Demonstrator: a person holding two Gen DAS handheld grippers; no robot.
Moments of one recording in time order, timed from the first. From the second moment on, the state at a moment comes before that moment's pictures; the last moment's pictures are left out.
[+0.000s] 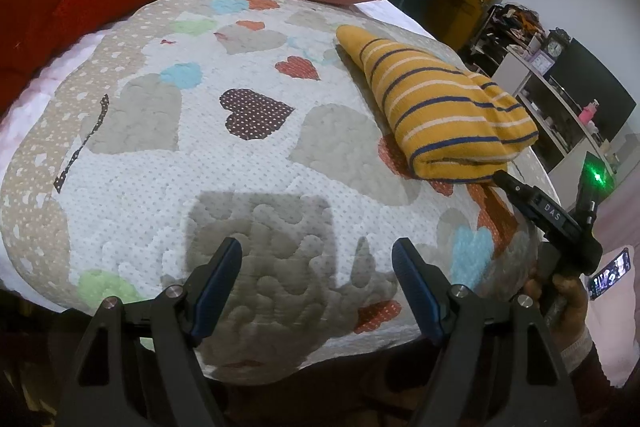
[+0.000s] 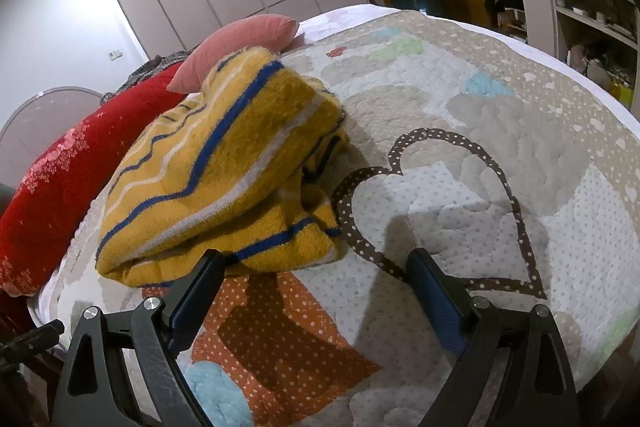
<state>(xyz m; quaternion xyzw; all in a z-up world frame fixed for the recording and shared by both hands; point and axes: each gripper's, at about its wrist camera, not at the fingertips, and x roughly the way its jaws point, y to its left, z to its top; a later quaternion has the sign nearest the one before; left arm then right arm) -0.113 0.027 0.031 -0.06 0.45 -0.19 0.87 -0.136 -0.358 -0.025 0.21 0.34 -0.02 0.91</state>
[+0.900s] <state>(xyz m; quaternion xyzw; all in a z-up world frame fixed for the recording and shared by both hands) -0.110 0.032 0.021 -0.07 0.47 -0.19 0.86 -0.089 -0.389 0.058 0.22 0.32 0.05 0.92</state>
